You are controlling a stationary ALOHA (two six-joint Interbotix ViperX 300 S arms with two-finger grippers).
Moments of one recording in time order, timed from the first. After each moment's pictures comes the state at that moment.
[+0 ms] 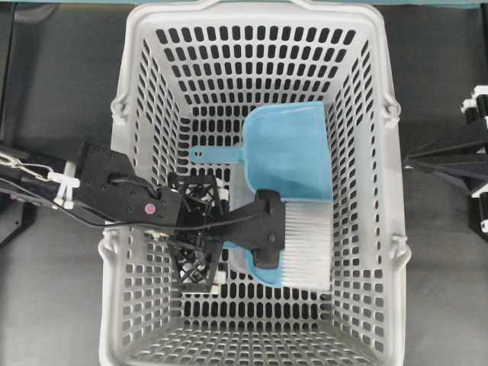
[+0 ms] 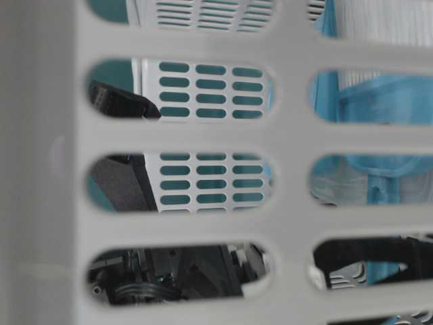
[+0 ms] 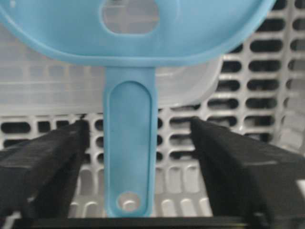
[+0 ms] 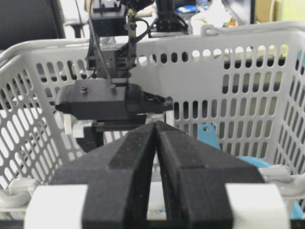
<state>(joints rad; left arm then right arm) -0.18 0.16 0.26 0.04 0.84 -0.22 0.03 -0.97 1.21 0.02 -0.21 0.06</state>
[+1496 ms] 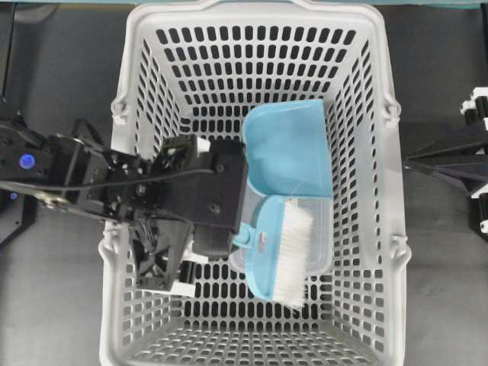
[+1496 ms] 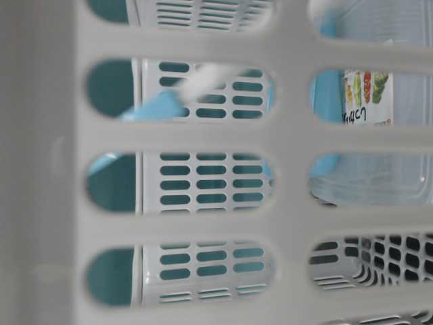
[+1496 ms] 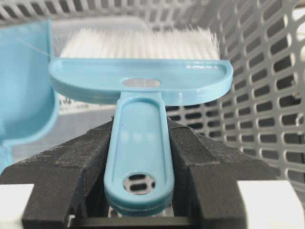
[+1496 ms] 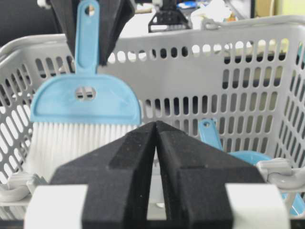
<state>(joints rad) -0.19 -0.13 0.12 0.04 0.83 -0.10 0.03 -0.96 1.21 0.02 -0.21 0.06</state>
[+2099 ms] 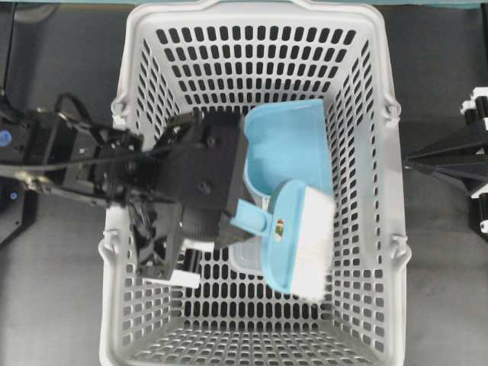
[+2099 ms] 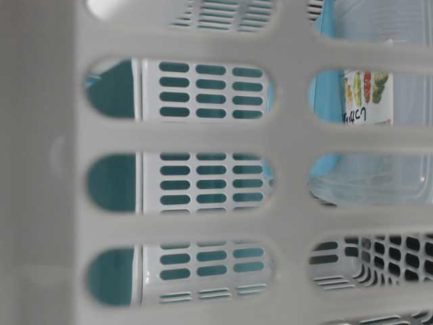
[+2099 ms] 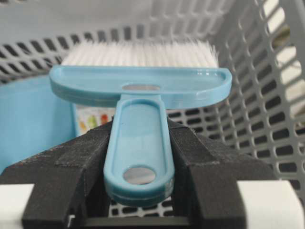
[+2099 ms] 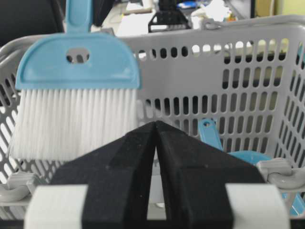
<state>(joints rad) -0.17 -0.14 0.02 0.04 0.83 -0.04 0.03 -0.96 1.21 0.02 -0.21 0.06</state>
